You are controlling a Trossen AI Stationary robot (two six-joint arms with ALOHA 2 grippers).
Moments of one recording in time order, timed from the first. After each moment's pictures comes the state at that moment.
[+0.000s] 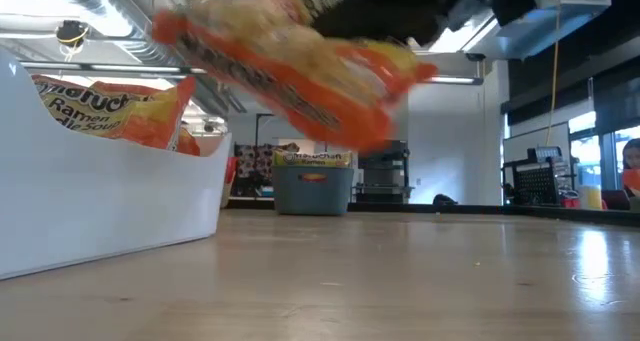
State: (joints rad) left arm -1.21 1.61 1.13 -0.91 -0.66 -1.61; right arm 0.30 1.75 1.01 0.27 -0.18 0.27
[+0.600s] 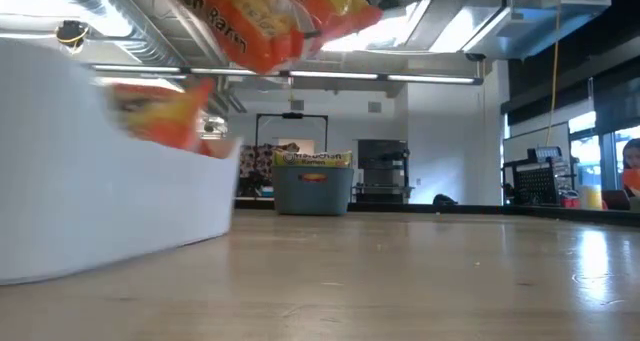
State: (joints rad) left arm -1.12 1.61 0.77 -0.49 -0.66 -1.62; right arm 0.34 1.75 1.13 0.25 0.04 0.07
